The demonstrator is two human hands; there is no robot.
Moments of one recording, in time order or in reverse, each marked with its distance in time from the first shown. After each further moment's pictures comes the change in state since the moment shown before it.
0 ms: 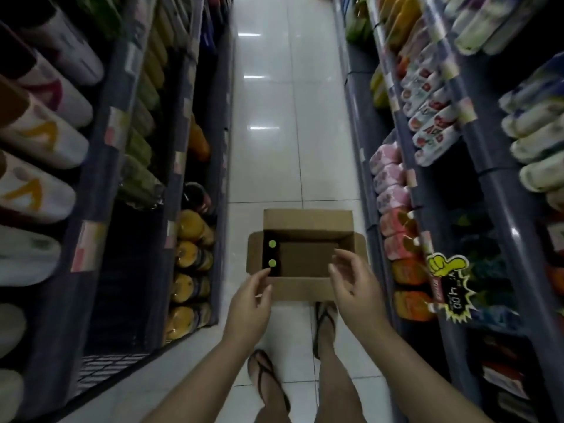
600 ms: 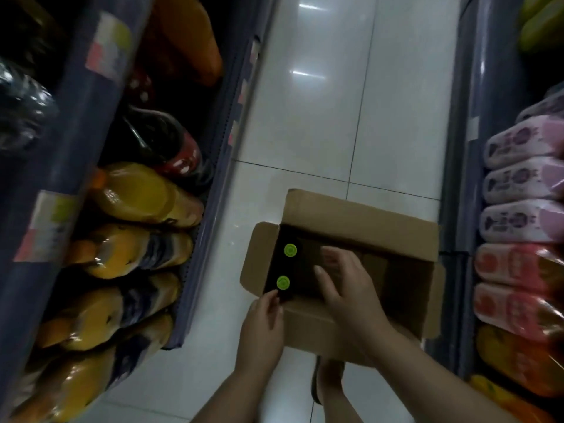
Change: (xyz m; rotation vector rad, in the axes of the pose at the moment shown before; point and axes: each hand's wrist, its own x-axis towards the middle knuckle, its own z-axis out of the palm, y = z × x) left_hand 0.205 -0.209 0.152 -0.106 0.065 -0.419; right_hand 0.211 0.217 0.194 -0.243 -0.414 -0.065
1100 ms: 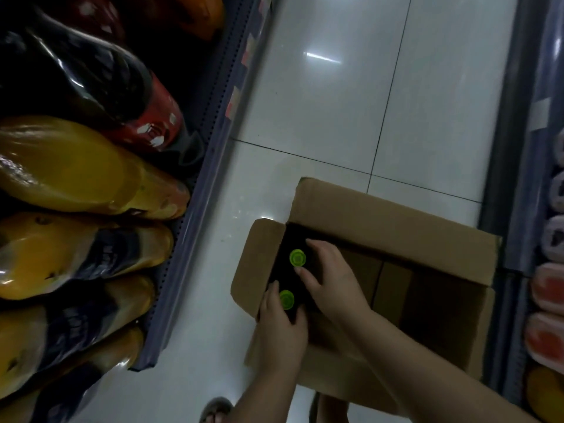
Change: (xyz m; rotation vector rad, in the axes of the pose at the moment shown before) left_hand 0.082 -0.022 0.067 -0.041 0.106 -0.160; right_hand 0.087 0.077 0.083 -0.122 -0.167 -0.005
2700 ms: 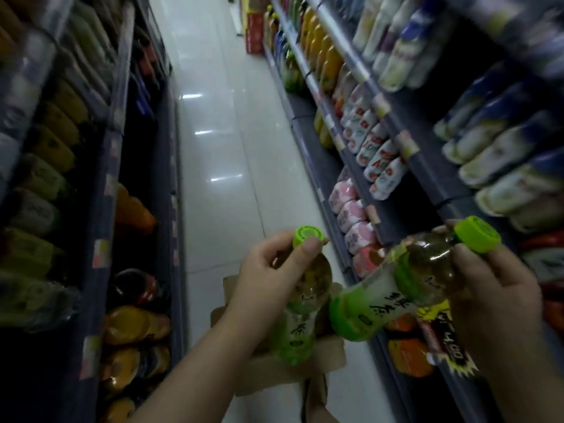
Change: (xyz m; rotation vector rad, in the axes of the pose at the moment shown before) left_hand -0.383 0.320 -0.176 -0.255 -0.621 0.856; right_hand -0.411 -0.203 -0.370 0.886 1.152 -0.169
